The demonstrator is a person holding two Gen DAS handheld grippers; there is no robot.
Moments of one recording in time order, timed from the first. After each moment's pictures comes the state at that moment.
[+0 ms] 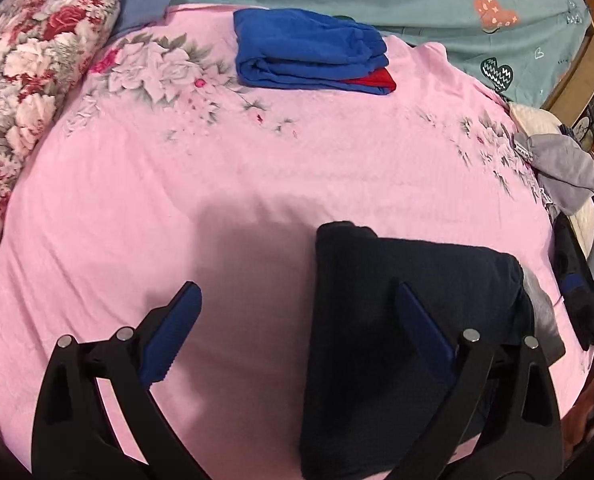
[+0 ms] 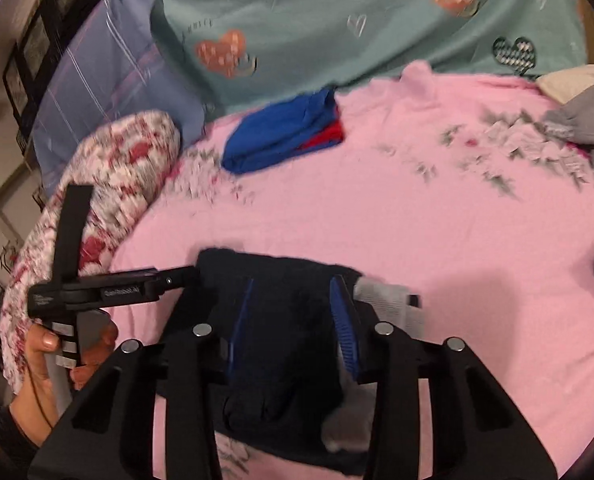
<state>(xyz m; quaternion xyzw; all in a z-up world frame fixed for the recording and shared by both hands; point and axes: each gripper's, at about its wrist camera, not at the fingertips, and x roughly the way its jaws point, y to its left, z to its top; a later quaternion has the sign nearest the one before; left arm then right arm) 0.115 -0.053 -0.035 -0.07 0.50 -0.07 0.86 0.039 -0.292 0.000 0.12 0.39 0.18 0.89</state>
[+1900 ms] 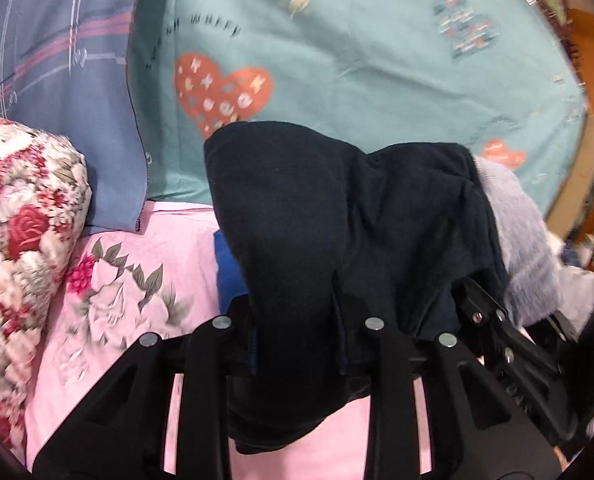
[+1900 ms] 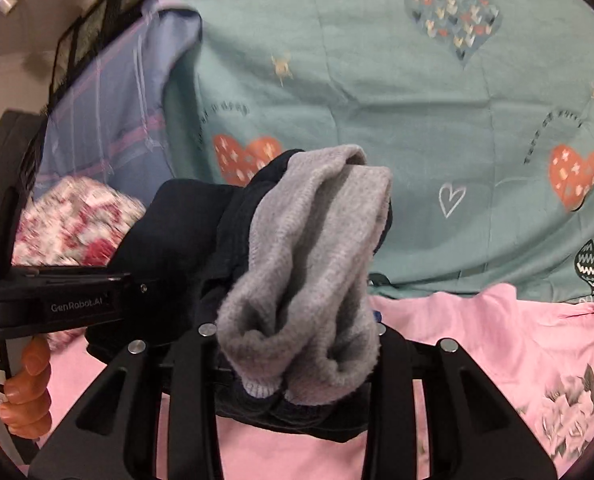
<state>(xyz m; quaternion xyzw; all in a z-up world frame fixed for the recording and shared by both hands) 0.302 -0.041 0.081 -0.09 0.31 -0.05 0.95 0.295 -0.213 0.074 -0.01 0.18 0.20 0.96</state>
